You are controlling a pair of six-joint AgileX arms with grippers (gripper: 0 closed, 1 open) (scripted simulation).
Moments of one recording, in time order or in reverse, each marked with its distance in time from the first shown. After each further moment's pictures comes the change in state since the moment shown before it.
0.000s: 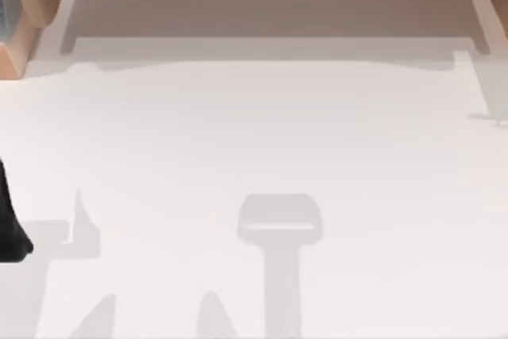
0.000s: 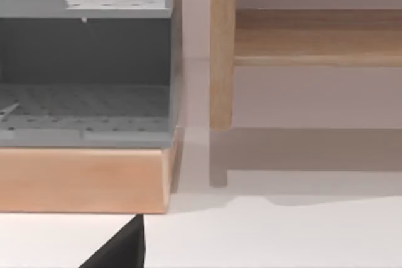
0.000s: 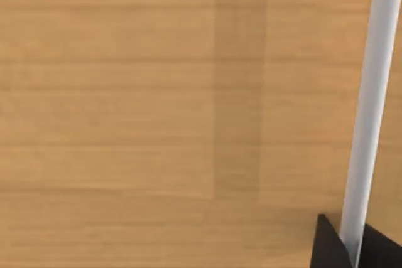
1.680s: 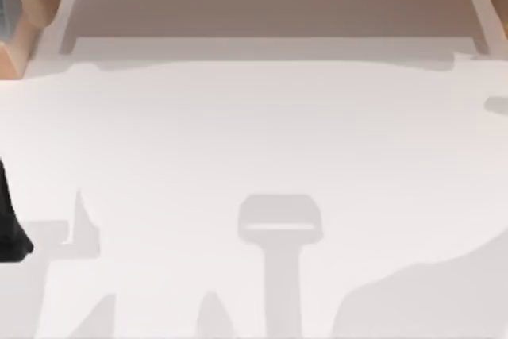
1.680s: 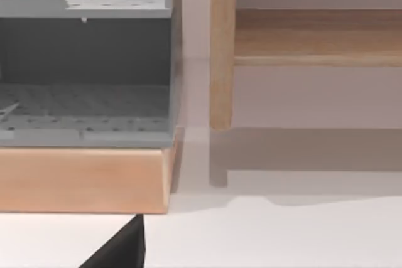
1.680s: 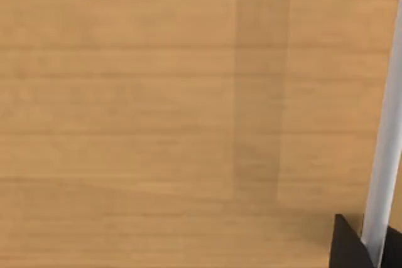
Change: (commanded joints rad) left arm 0.000 0.000 0.000 0.000 0.000 0.000; right arm 0.144 0.228 0.524 -0.302 0.149 0.000
